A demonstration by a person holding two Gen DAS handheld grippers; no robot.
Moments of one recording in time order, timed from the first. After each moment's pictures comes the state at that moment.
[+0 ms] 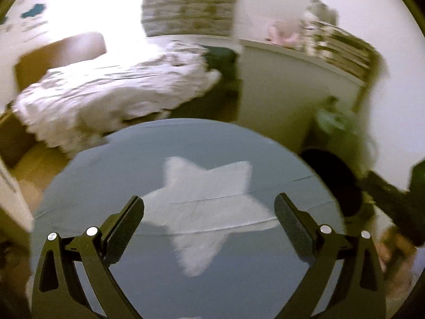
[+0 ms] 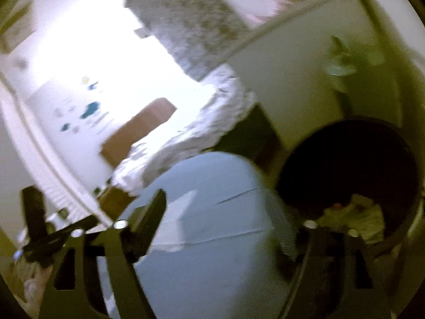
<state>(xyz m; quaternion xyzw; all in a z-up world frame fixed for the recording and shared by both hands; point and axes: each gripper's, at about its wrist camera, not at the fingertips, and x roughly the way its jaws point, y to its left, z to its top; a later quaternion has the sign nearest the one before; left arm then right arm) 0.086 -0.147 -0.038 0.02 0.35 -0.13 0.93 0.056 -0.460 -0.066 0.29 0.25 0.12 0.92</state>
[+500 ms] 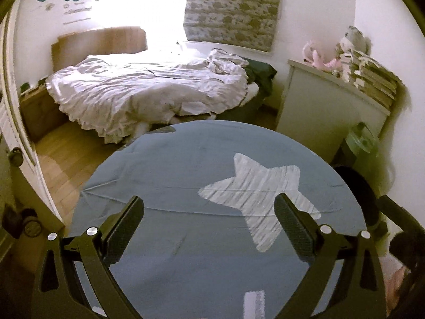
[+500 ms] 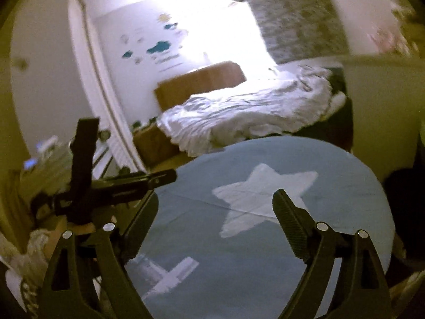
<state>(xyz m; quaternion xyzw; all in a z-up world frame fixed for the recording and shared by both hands) 0.052 -0.052 -0.034 -0.04 0.33 -0.06 0.94 0.022 -0.266 0.006 0.10 0.26 0.27 0.92</state>
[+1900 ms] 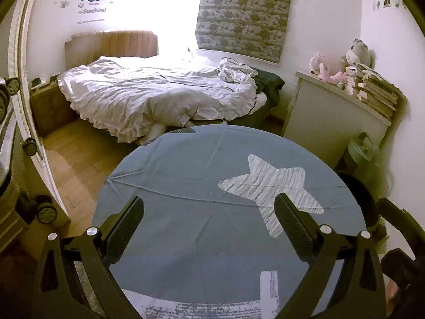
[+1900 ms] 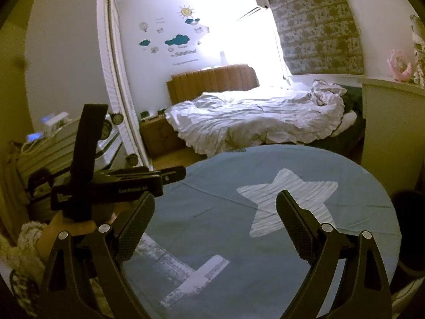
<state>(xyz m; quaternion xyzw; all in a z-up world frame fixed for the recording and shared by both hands) 0.024 -0.018 -0.028 -0.05 0.31 -0.04 0.95 0.003 -0.218 0.020 0.06 0.24 0.28 0.93</state>
